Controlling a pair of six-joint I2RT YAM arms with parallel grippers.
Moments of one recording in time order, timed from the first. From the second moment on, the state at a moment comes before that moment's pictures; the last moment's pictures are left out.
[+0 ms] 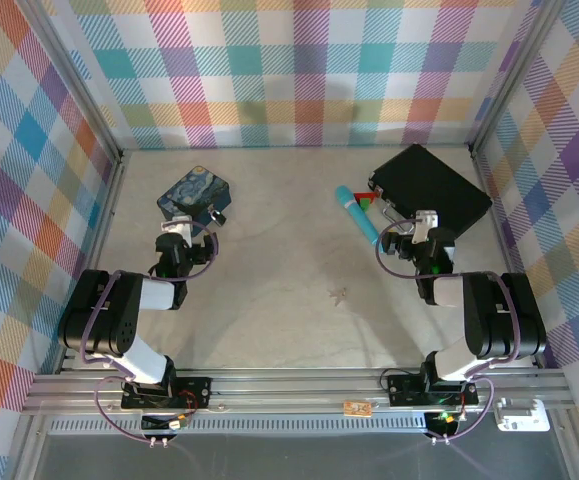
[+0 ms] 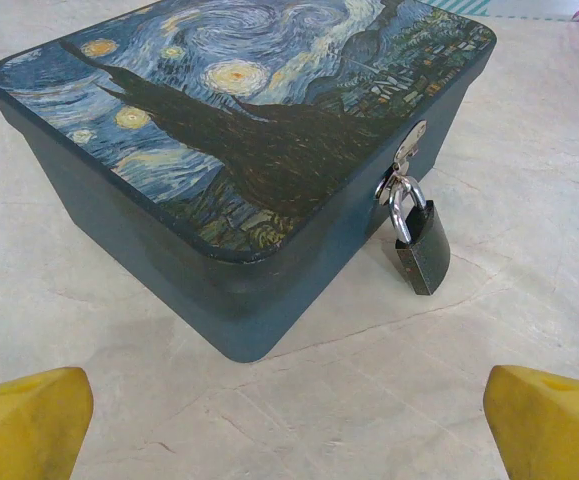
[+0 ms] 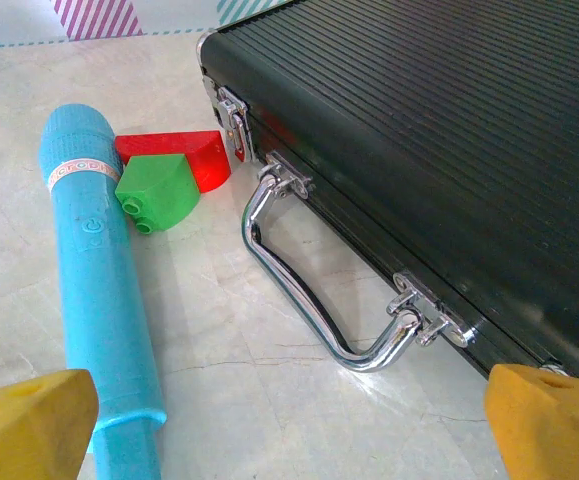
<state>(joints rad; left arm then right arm) -0.08 1.57 0.41 0.74 -0.10 -0.10 0.00 1.52 0.41 0.70 -0.13 0.04</state>
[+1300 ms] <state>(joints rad) -0.08 1.36 0.56 0.42 -0.23 -0.17 0.01 1.28 0.52 0.35 -0.10 0.11</state>
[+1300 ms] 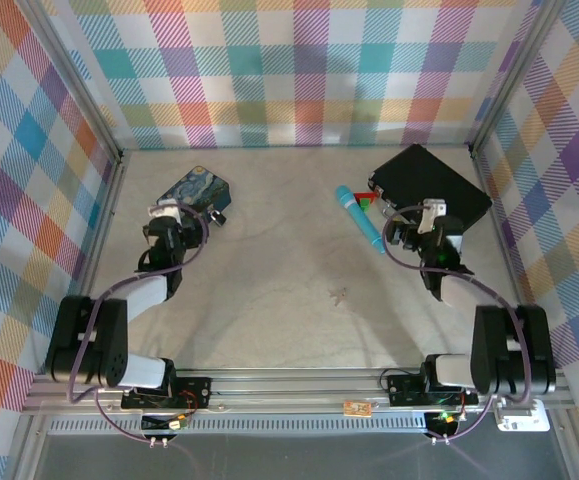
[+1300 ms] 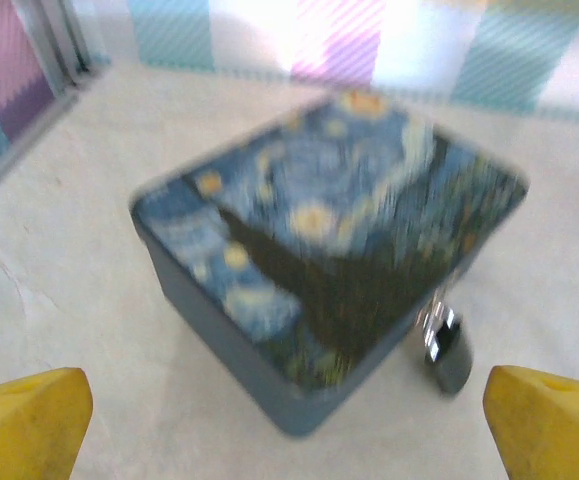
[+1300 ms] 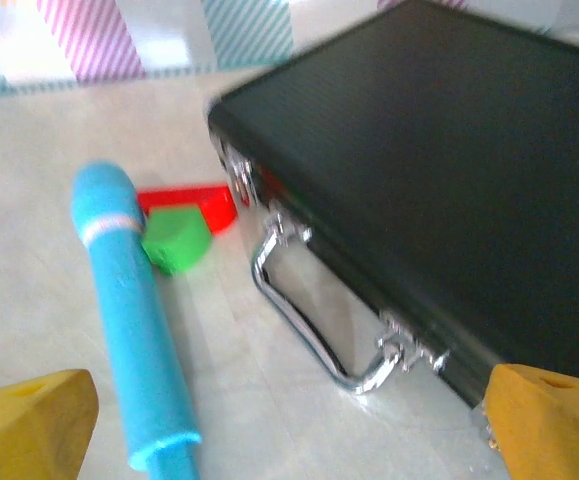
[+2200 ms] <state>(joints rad) -0.44 1.51 0.74 0.25 -0.02 -0.85 0.69 1.49 0.89 -0.68 -0.02 0.43</state>
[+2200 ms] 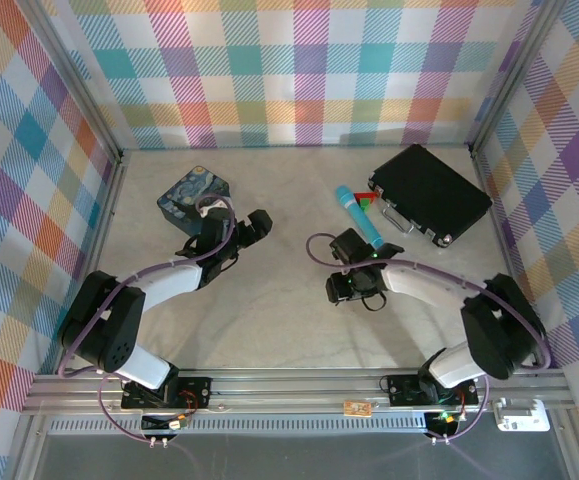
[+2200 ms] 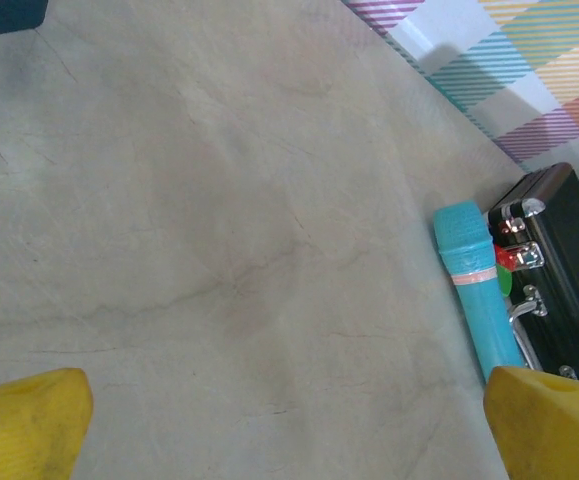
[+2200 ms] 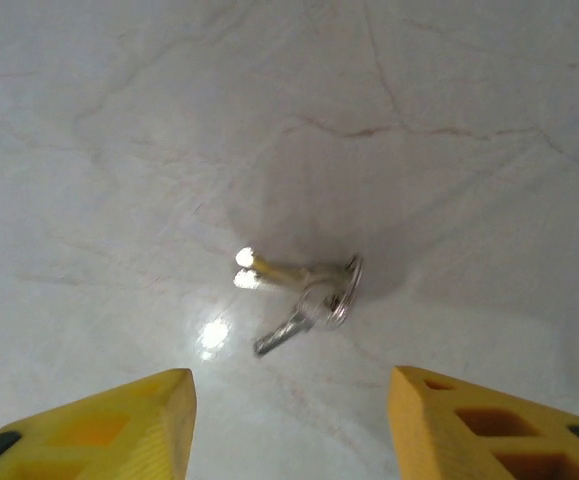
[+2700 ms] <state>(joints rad) -0.44 1.38 0.74 0.23 -0.02 -0.82 0.69 1.67 0.94 -0.63 0.01 0.30</state>
